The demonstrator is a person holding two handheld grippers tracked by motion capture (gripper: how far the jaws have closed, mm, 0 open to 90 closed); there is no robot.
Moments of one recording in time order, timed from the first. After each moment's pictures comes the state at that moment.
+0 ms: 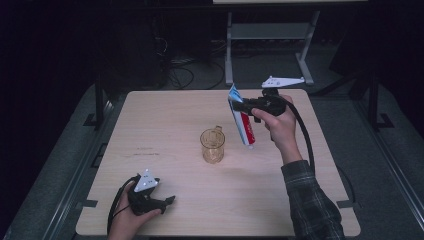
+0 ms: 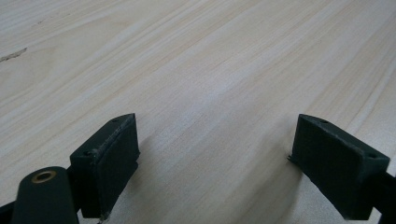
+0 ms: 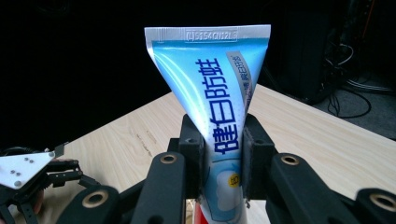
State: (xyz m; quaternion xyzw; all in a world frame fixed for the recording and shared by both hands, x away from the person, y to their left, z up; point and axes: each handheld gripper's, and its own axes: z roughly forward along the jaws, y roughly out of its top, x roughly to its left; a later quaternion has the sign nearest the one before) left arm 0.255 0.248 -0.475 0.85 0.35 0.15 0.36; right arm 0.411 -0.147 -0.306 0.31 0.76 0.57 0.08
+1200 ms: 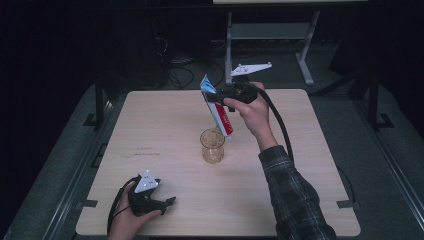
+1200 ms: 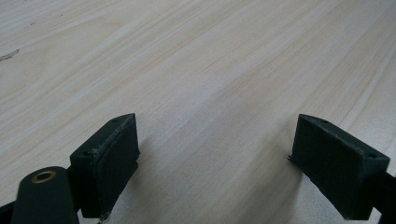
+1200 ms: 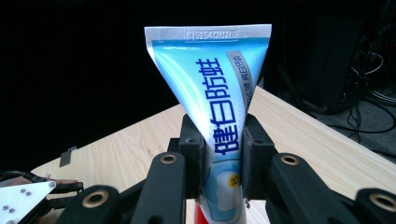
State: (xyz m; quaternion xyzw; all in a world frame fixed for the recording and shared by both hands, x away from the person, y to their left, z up) left arm 0.253 0.247 -0.475 0.85 0.34 0.15 0.37; right arm 0.436 -0.078 -0.284 0.27 0.78 0.56 0.07
